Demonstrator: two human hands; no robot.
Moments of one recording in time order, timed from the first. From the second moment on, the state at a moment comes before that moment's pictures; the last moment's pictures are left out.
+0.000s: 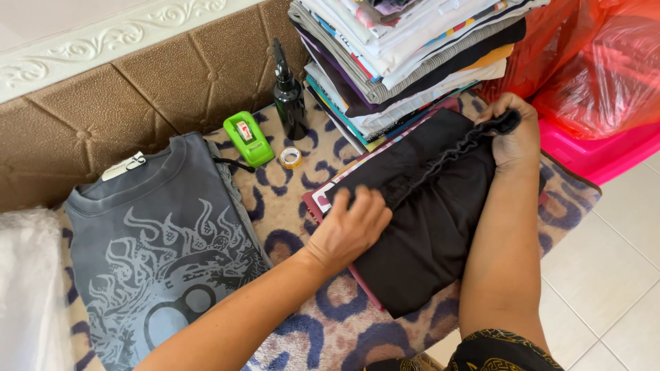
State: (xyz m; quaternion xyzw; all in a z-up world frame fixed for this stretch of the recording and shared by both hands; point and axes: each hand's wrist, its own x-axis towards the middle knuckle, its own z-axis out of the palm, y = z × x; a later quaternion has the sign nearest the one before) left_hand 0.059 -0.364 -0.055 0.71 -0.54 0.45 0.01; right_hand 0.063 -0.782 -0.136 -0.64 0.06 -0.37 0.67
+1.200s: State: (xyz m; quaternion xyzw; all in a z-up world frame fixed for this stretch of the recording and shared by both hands) left_hand 0.053 -0.363 -0.062 0.78 -0.51 0.35 0.08; right_hand 0.054 -0.735 -0.096 -0.68 0.09 -0.38 0.63
